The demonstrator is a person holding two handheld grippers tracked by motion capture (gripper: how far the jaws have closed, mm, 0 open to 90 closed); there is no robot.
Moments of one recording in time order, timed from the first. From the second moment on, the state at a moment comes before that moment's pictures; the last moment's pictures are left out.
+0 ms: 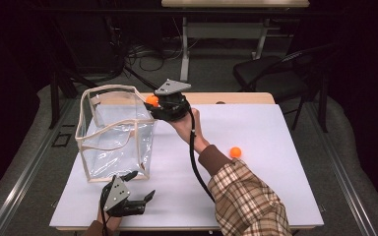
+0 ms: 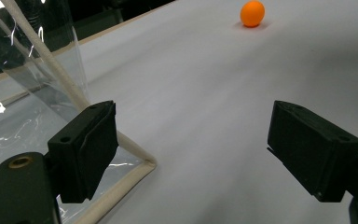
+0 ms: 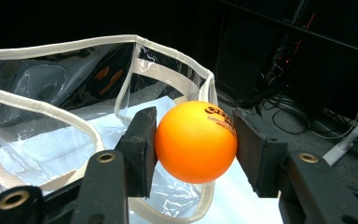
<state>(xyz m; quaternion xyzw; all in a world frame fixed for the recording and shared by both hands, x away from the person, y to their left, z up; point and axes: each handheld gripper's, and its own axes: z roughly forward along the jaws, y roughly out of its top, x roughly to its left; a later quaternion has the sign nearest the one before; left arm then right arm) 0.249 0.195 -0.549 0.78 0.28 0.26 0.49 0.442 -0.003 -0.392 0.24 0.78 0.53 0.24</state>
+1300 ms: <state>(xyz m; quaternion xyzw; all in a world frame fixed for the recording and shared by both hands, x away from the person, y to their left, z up) 0.250 0.195 -0.549 0.79 0.27 0.25 0.49 0.455 0.025 -0.400 0.25 0.80 0.51 0.20</state>
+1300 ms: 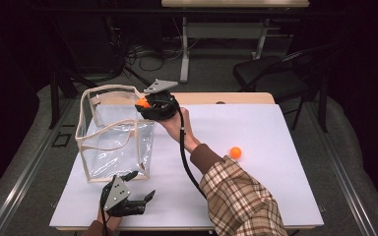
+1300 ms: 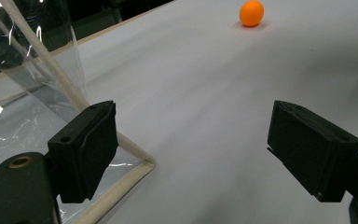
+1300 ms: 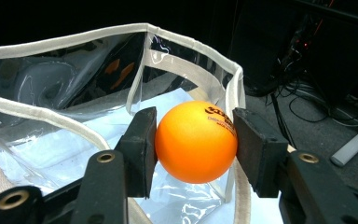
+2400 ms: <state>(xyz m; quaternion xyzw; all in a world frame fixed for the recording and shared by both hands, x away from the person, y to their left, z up) 0.250 0.195 -0.549 0.79 0.27 0.25 0.49 0.464 0.042 -0.409 0.26 0.81 0.49 0.16</state>
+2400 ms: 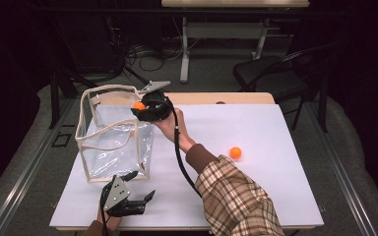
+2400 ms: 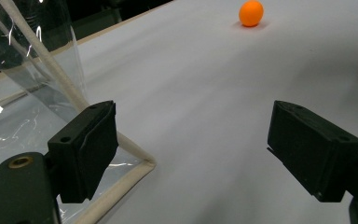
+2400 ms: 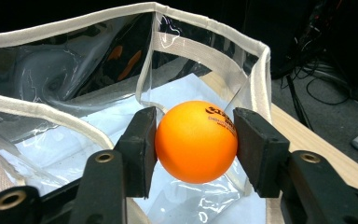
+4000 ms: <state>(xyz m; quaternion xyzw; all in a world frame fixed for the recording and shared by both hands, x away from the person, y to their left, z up) 0.250 0.195 -0.549 0.79 0.28 0.25 0.49 0.426 -0.059 -0.437 0.26 0.83 0.49 0.13</state>
